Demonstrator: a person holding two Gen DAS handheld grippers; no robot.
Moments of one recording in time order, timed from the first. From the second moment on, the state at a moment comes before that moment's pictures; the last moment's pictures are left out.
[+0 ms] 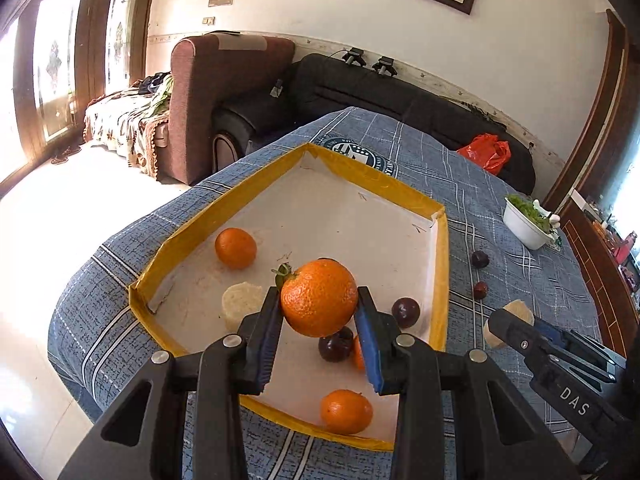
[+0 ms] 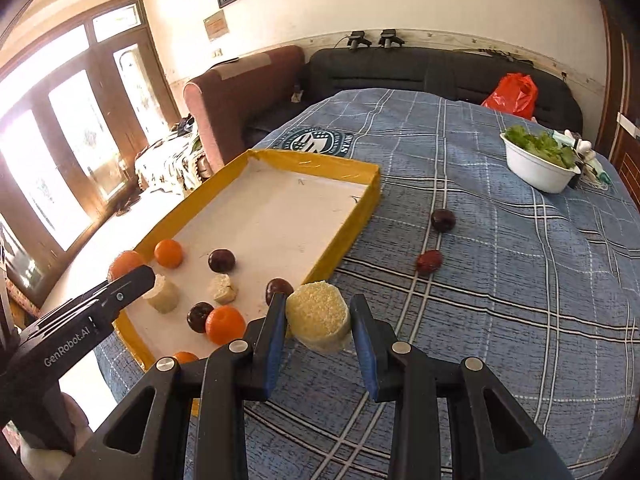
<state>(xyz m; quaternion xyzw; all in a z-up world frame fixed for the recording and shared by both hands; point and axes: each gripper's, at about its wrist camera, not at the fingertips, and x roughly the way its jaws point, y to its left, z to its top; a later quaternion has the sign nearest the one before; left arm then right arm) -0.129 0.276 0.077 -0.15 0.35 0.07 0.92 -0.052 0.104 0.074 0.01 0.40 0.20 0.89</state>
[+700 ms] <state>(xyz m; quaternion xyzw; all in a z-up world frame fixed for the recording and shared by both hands) -0.115 0.270 0.067 -0.13 0.37 0.07 0.92 -0.033 0.124 0.053 0.00 0.43 0.22 0.88</state>
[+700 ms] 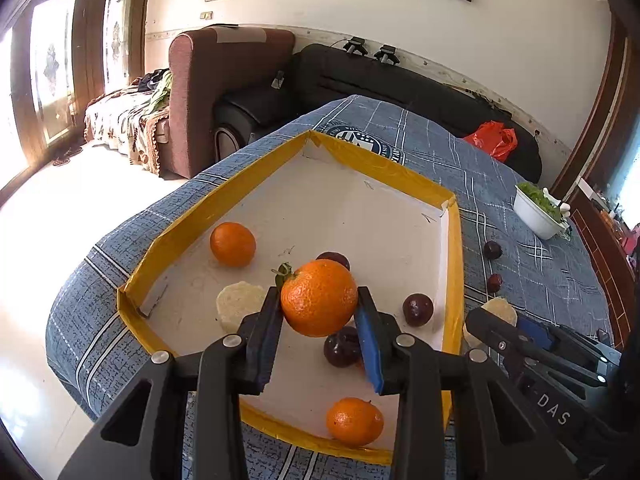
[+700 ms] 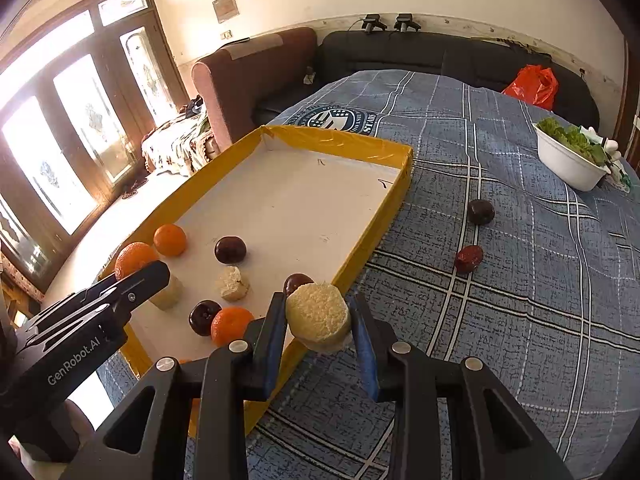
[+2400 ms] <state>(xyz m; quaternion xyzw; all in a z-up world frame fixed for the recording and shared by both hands) -0.036 0.310 0.094 -0.08 0.40 0.04 0.91 0.015 0.133 0.064 0.03 0.46 0.25 0.85</state>
